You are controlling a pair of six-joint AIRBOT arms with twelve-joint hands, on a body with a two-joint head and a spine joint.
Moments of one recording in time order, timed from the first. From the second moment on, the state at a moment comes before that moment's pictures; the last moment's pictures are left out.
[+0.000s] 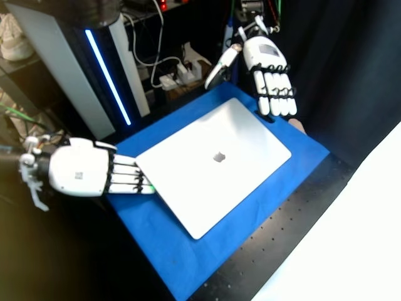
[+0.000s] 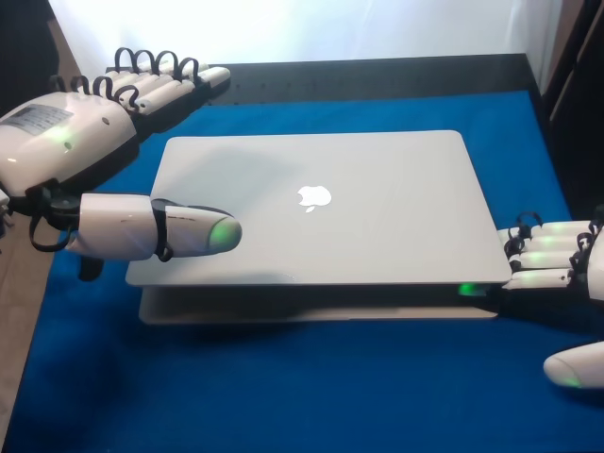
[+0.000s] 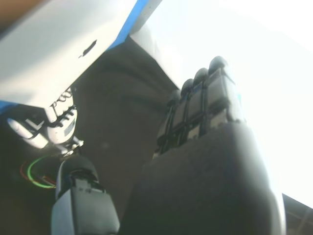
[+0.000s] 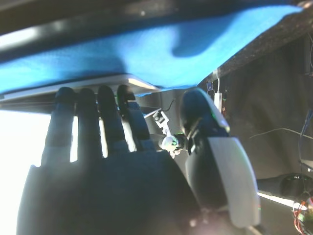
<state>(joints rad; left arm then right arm) 0.84 -0.87 1.01 -0.08 -0.80 1.07 -0.99 -0.88 1.16 -0.76 0.73 -0.16</state>
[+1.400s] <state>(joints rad) 0.84 -0.89 0.99 -0.02 -0.75 1.07 -0.97 -0.92 1.20 -0.89 0.73 -0.02</state>
